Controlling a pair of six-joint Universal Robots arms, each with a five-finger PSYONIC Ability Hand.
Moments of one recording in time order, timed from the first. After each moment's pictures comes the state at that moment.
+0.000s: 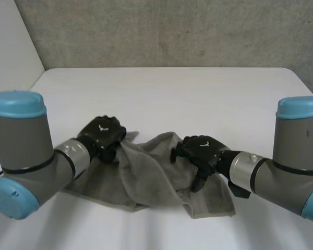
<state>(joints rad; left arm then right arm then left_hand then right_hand) 4.30 -1.99 -1.56 3.11 -1.35 3.49 1.98 -1.10 1.54 0.14 1.05 2.87 1.27 1.29 0.23 0.23 1.13 0.50 0.51 0.22 0.25 0.30</state>
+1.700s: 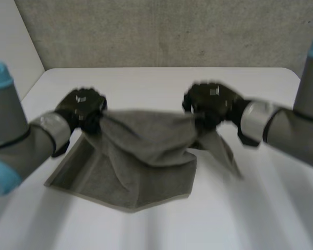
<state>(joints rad) 4.38 -1.94 -1.43 3.09 -1.36 3.38 1.95 -1.13 1.18 0.26 1.07 2.85 1.28 1.29 0.23 0.23 1.13 1.32 1.31 0.22 0.25 1.16</state>
